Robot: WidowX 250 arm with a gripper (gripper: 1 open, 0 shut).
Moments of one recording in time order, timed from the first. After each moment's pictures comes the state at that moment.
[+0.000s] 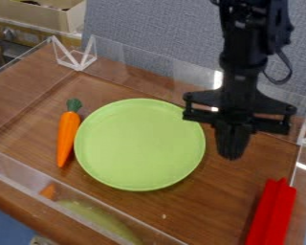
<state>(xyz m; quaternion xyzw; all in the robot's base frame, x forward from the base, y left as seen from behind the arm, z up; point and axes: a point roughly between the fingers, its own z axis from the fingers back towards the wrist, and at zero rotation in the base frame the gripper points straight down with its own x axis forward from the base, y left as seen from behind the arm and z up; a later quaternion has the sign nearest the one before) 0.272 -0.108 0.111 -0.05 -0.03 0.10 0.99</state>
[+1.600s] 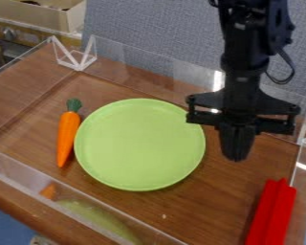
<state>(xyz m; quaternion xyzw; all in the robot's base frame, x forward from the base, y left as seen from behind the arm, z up) 0.272 -0.112 0.111 -0.07 -0.03 0.10 0.99</state>
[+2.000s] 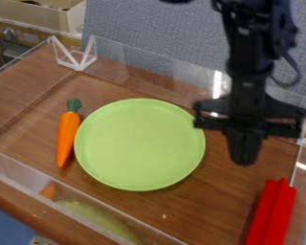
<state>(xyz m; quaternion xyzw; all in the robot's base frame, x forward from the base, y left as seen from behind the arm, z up) 0.268 -0.131 0.107 -0.09 -0.04 0.10 0.99</state>
